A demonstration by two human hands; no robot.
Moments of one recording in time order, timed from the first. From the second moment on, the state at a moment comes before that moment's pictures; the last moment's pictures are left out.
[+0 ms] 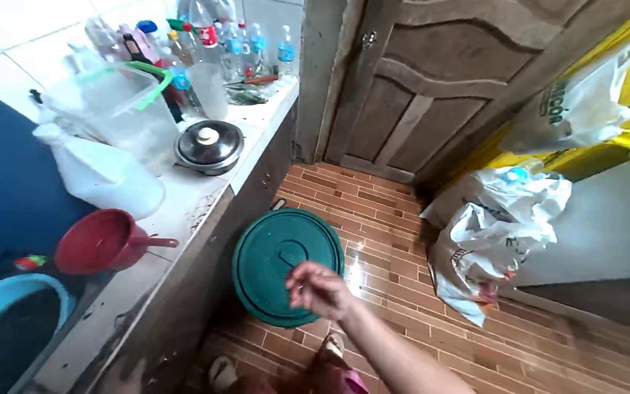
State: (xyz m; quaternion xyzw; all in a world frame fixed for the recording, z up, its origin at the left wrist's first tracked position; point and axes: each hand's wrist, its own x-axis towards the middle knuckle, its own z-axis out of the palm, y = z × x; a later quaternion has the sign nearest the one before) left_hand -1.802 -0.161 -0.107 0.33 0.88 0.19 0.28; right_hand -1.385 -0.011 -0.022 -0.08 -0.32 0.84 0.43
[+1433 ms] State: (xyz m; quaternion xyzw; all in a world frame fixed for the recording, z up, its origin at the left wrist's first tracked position) left_hand -1.394 0.426 -0.056 0.33 0.81 0.23 0.42; right_hand -1.019 0.948 0.035 -0.75 -0.38 0.43 0.33
